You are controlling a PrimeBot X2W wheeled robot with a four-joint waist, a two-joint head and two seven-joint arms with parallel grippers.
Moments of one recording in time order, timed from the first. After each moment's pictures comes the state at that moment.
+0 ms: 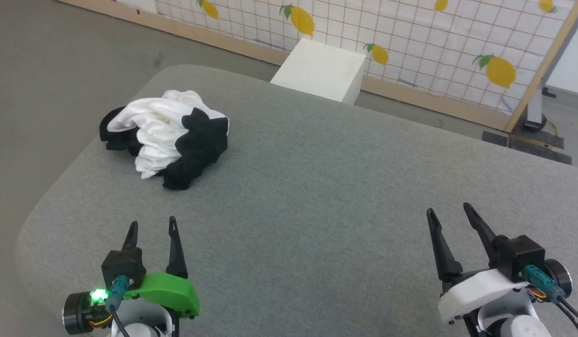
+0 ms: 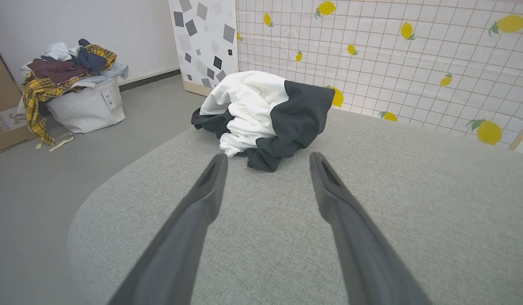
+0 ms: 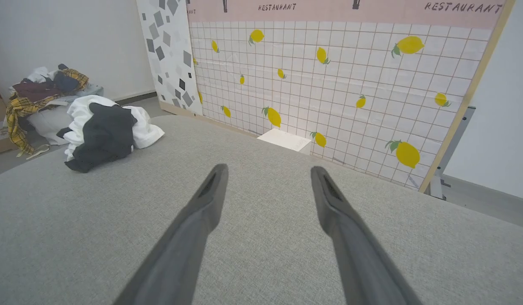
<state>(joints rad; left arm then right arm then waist) -0.04 0.08 -0.05 0.15 -0.12 0.13 -0.16 -0.01 -0.05 0.01 0.08 0.06 0.13 -0.10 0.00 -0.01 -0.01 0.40</state>
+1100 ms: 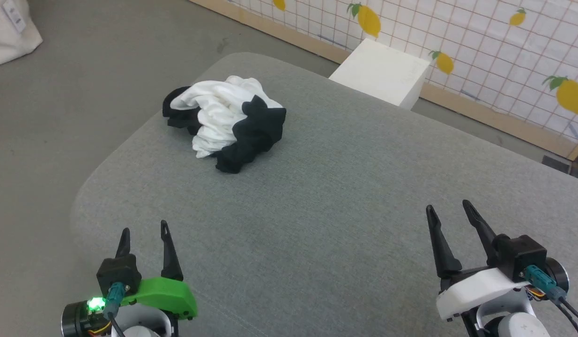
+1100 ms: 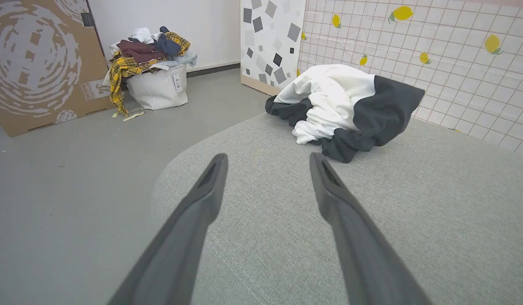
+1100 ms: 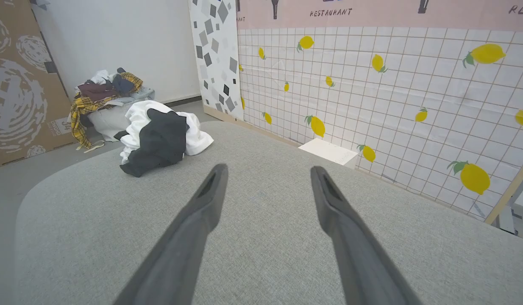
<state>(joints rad) -0.04 0.09 -0.07 0.21 -0.18 0.21 -0.23 -0.03 -0.05 0.02 0.11 0.09 0.13 -0.15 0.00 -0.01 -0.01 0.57</state>
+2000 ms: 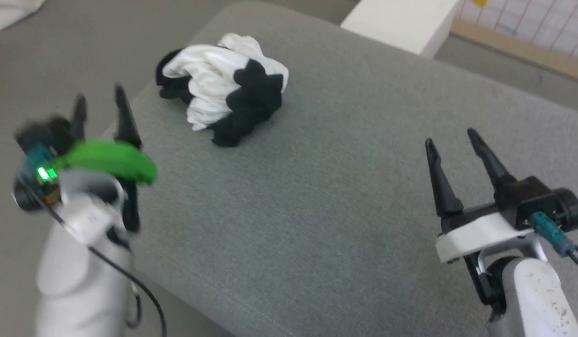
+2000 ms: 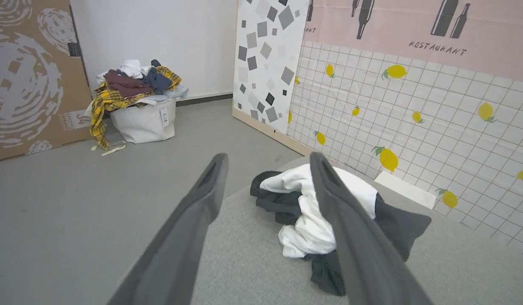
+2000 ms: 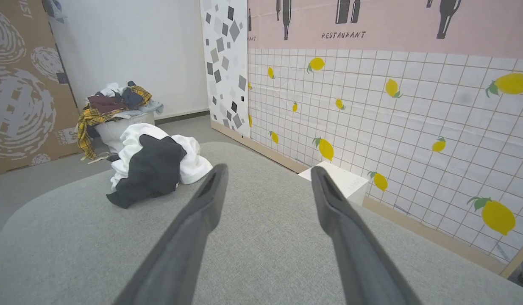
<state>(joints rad) -0.50 0.17 -0.01 0.31 -0.37 0.12 -0.12 -0.19 -0.05 0.03 -0.01 -0.01 0.13 -0.09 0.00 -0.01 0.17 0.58</state>
